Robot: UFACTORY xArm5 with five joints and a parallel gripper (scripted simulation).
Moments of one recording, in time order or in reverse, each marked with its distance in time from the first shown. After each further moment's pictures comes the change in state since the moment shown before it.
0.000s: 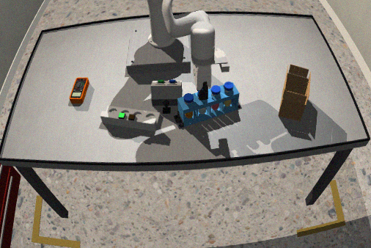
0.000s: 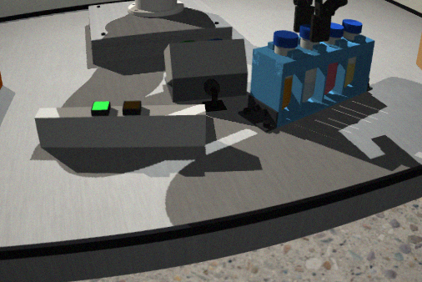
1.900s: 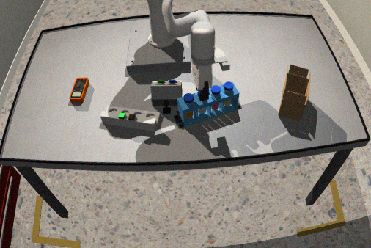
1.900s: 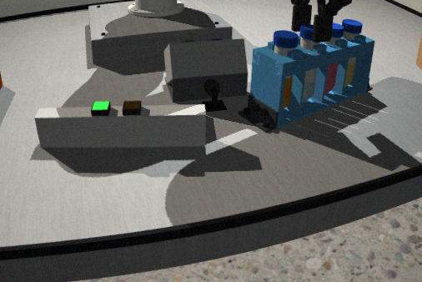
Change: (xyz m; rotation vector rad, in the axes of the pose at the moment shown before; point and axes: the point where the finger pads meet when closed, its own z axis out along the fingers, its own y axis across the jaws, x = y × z) arm 0.000 0.000 0.000 0.001 0.000 -0.086
